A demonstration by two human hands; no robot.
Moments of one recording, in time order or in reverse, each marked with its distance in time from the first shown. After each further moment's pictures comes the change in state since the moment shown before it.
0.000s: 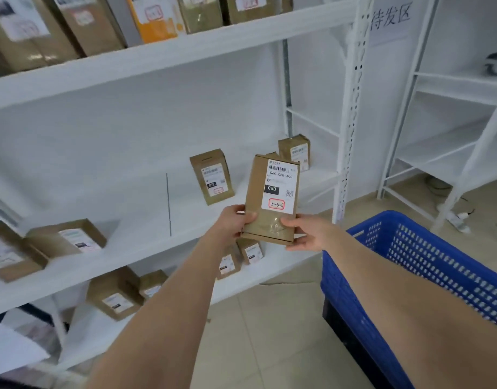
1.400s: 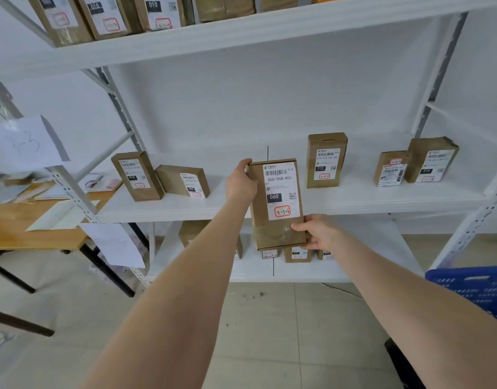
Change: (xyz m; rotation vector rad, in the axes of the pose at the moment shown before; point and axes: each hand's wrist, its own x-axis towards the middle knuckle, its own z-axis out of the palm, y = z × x) left_hand -0.039 -0.033 -0.210 0.305 0.704 0.108; right_hand 0.059 0.044 0.219 -0.369 -0.166 0.022
